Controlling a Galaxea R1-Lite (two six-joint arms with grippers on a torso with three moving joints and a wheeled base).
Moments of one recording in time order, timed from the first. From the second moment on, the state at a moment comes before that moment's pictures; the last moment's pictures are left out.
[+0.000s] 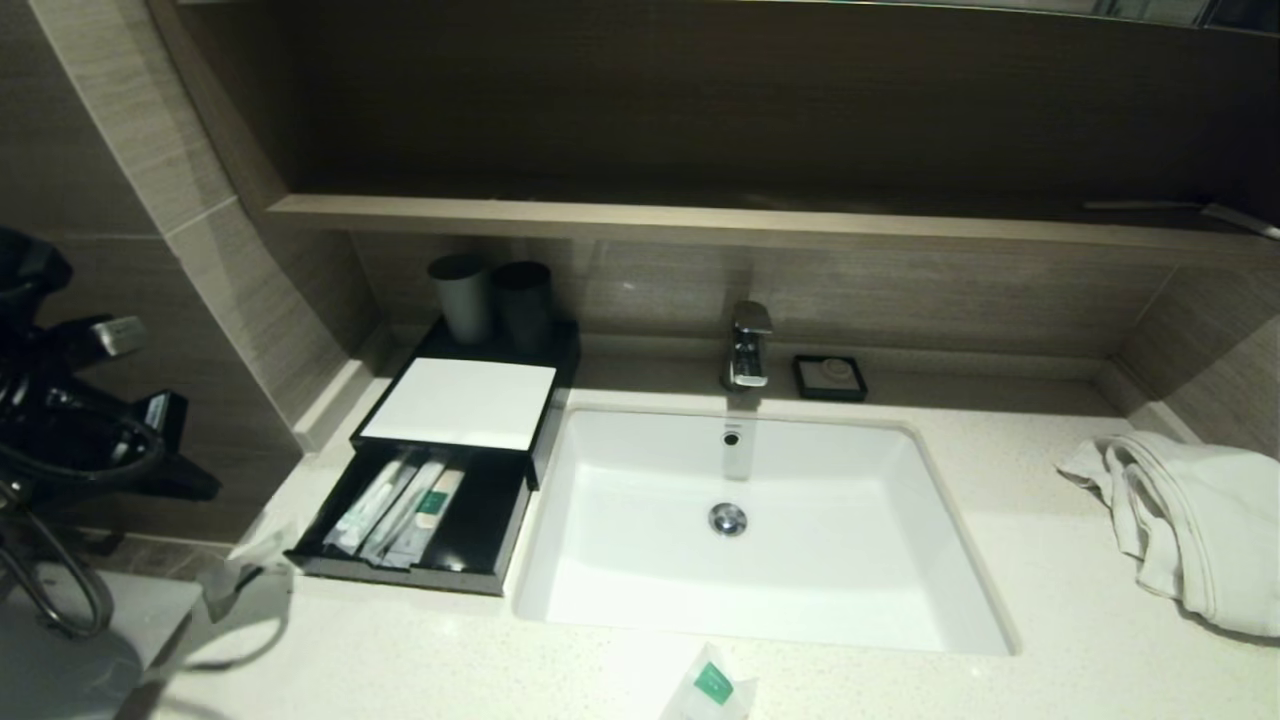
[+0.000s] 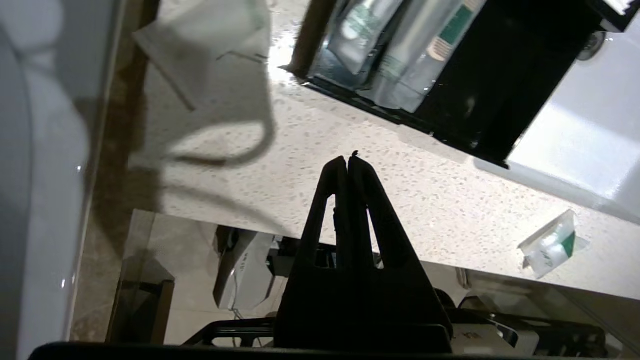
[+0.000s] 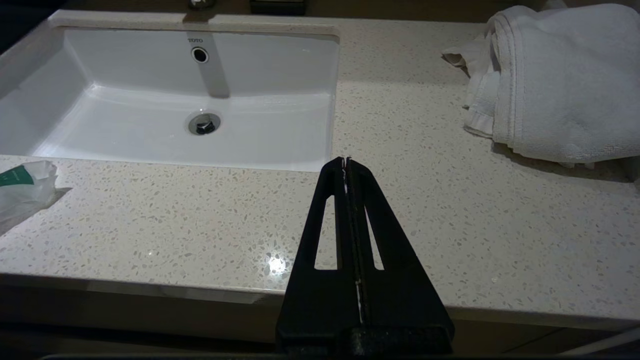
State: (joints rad) left arm 0.30 1.65 -1.37 0.83 -0.35 -0.05; right arm 0.00 0.00 0.00 0.00 0.00 0.00
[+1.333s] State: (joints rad) left arm 0.42 1.84 -1.22 0.61 -0.18 -0.02; right arm 0.00 0.00 0.00 0.00 0.00 0.00
